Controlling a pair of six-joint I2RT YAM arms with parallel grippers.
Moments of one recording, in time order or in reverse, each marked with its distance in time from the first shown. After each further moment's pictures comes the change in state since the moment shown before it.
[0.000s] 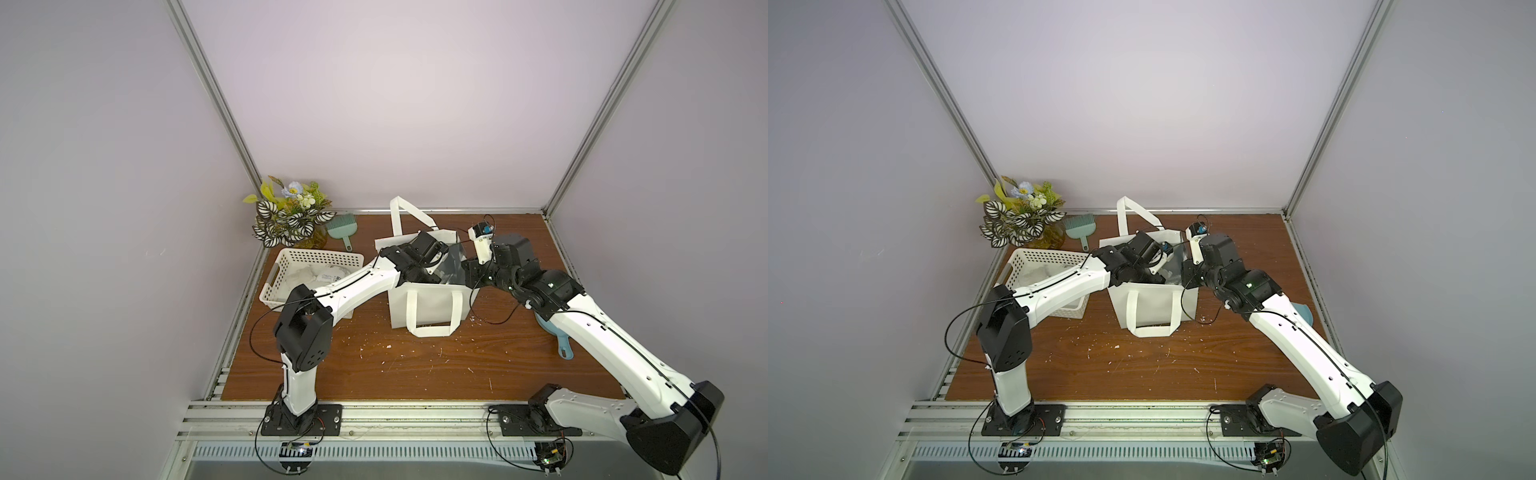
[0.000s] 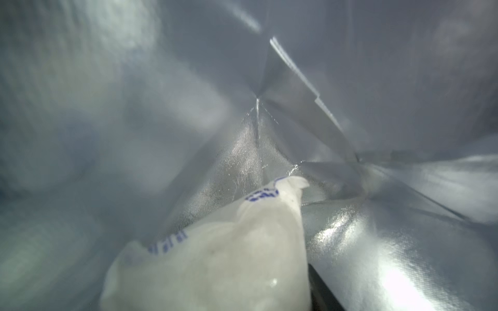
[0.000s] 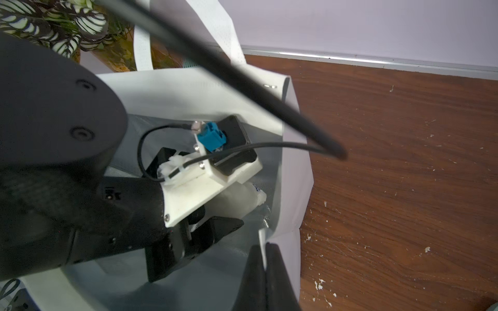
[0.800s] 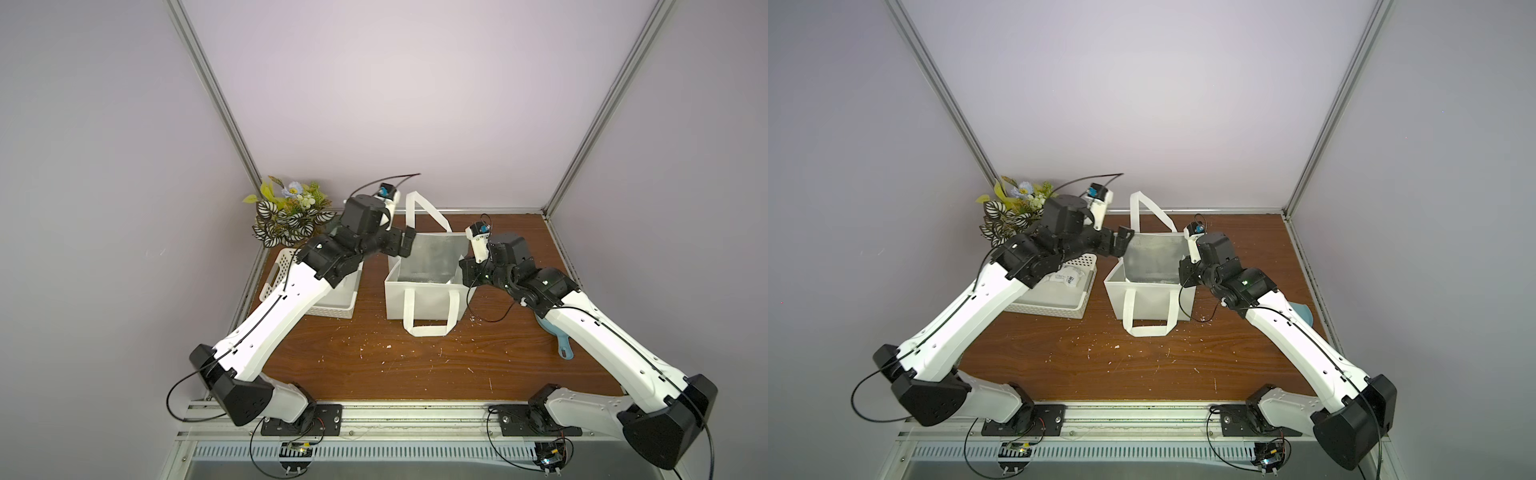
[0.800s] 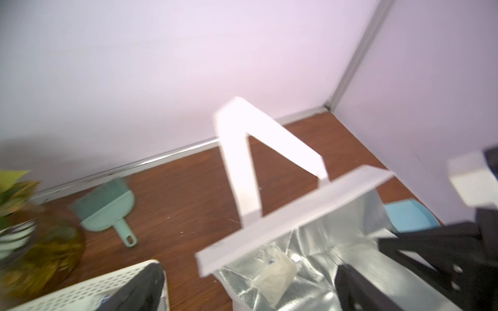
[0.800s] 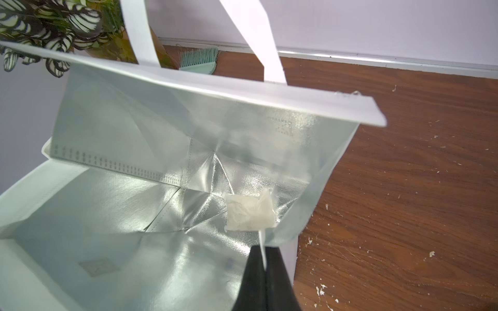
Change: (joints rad) left arm 0.187 -0.483 0.032 0.036 -0.153 -0.207; right arm 0.000 0.032 0.000 0.026 0.002 0.000
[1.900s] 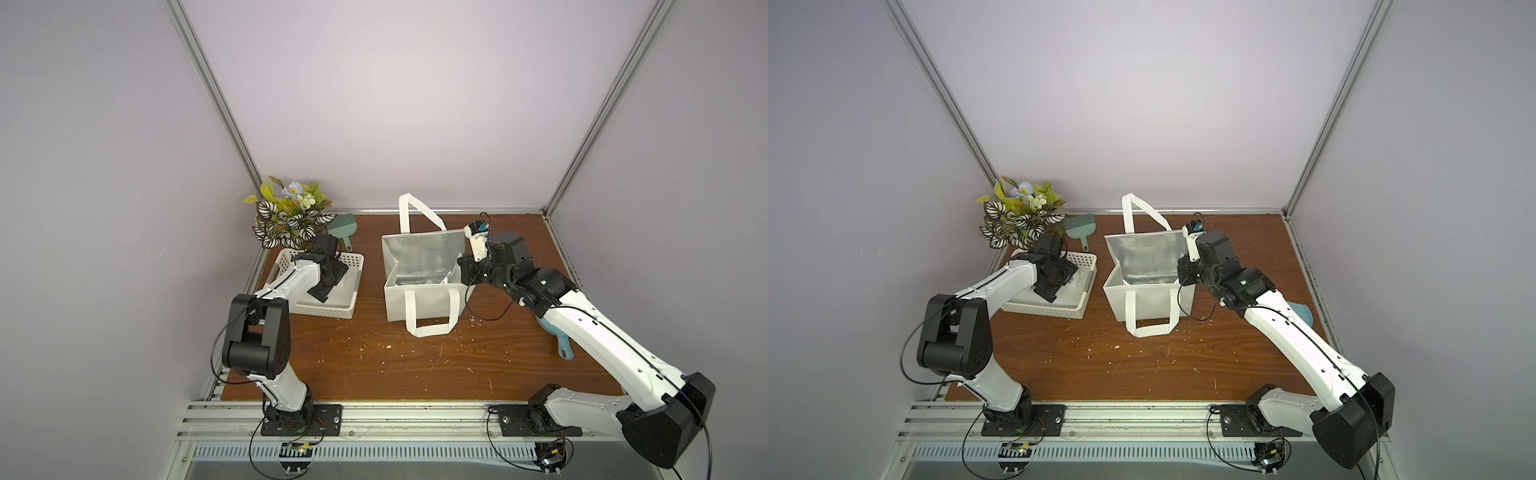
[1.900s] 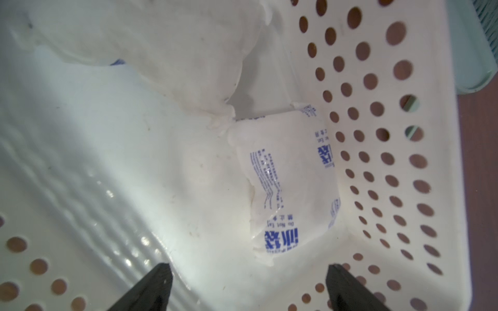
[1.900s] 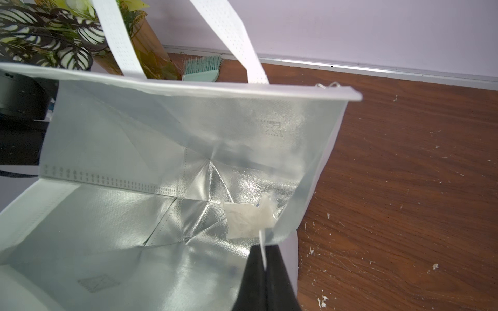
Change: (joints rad) left arm 0.471 0.302 -0.489 0.090 0.023 -0.921; right arm 0.000 0.004 -0.008 0.041 0.000 -0.013
